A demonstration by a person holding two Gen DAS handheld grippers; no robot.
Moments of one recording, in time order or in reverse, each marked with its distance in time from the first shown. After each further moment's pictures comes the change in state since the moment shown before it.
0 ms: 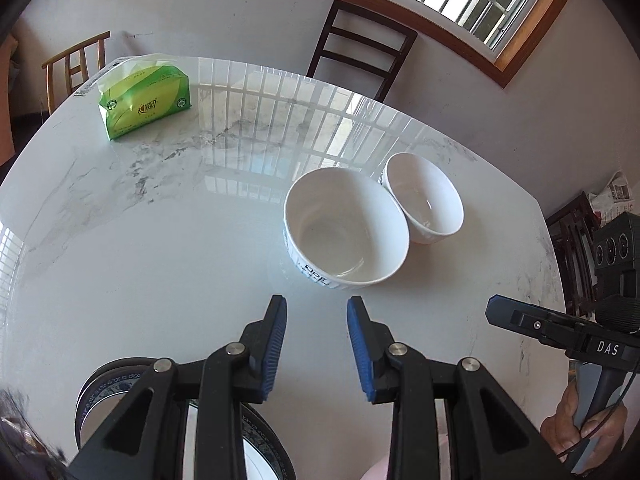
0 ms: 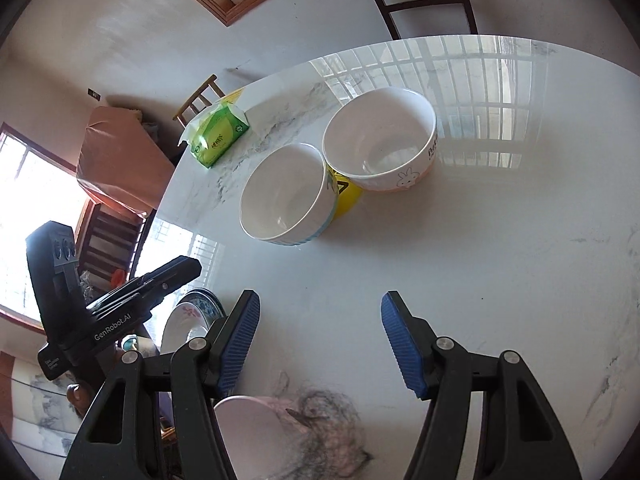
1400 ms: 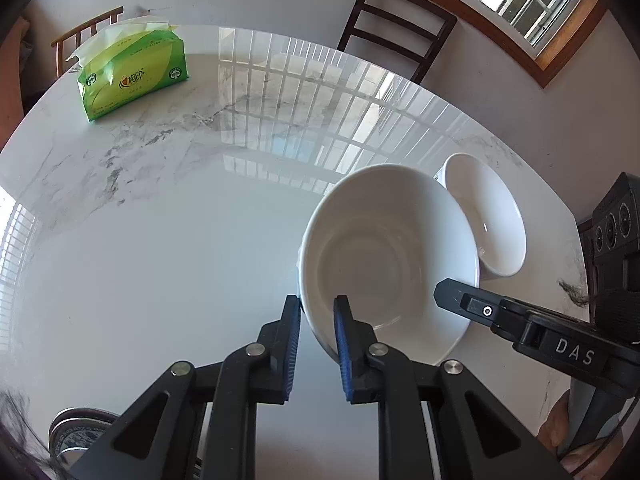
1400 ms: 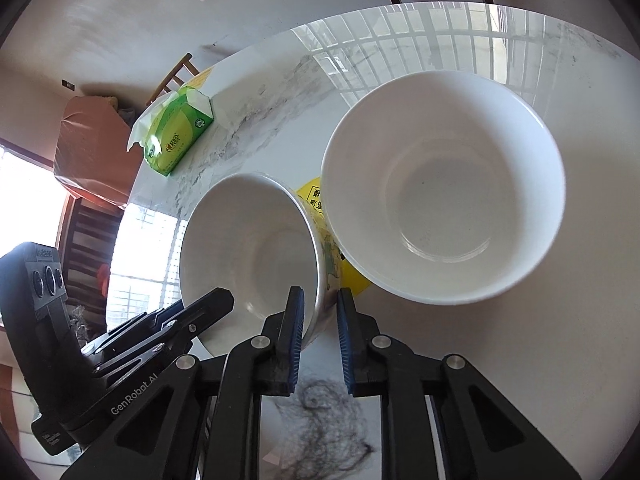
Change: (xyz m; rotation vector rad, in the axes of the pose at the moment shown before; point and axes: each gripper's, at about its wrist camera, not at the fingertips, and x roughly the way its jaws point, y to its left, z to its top) left arm 0.065 0.004 0.023 -0.065 0.057 0.080; right arm 0.103 0.000 0.071 0.001 0.091 -0.057
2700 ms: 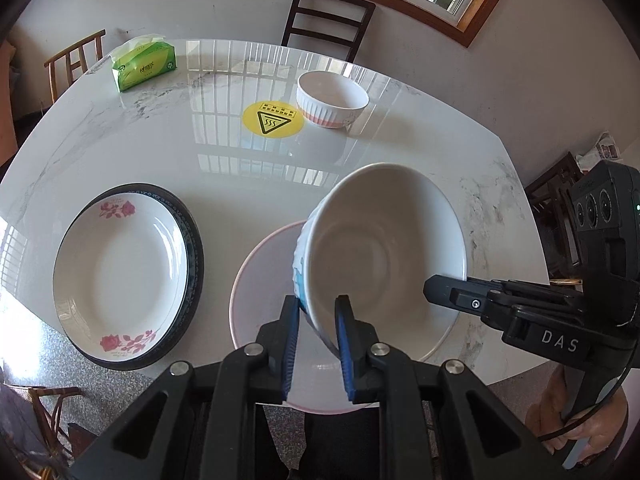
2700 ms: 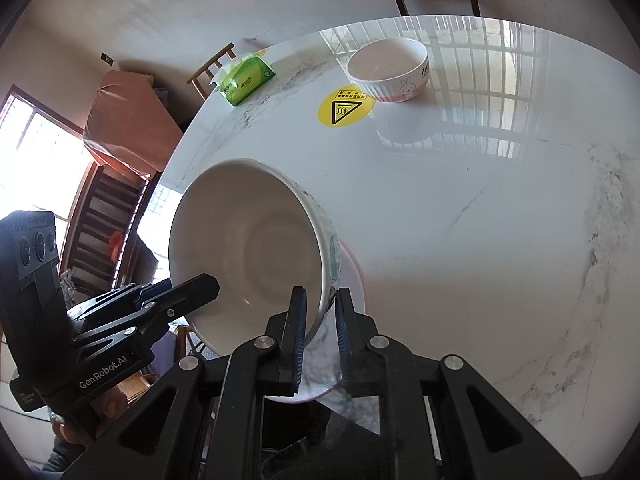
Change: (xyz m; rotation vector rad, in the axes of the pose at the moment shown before) left arm -0.145 -0.074 -0.208 0.133 -0.007 -0.051; right arm -0.144 0.013 -0.205 -0.080 -0.032 0.027
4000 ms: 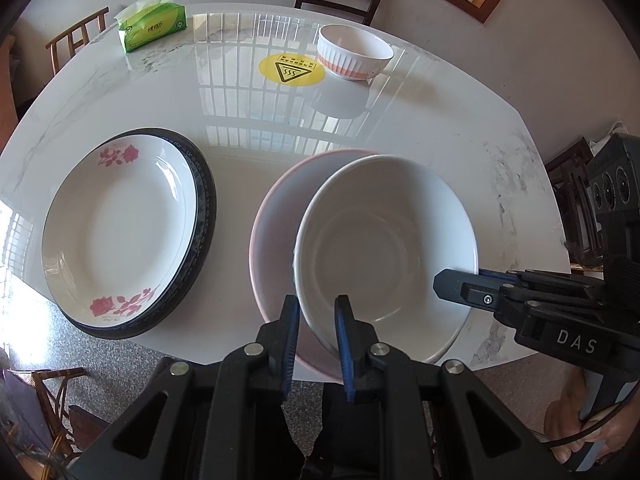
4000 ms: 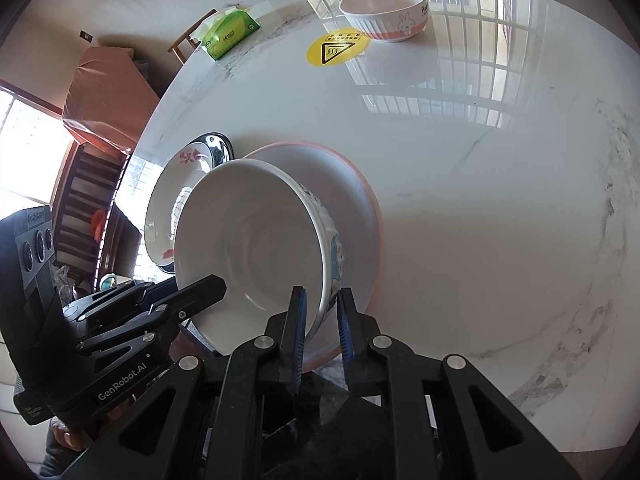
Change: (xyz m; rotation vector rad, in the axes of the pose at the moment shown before) left arm 0.032 0.016 -0.027 -0.017 0.088 0.035; right arm 0.037 0.003 -0.030 0.006 0.114 -0.064
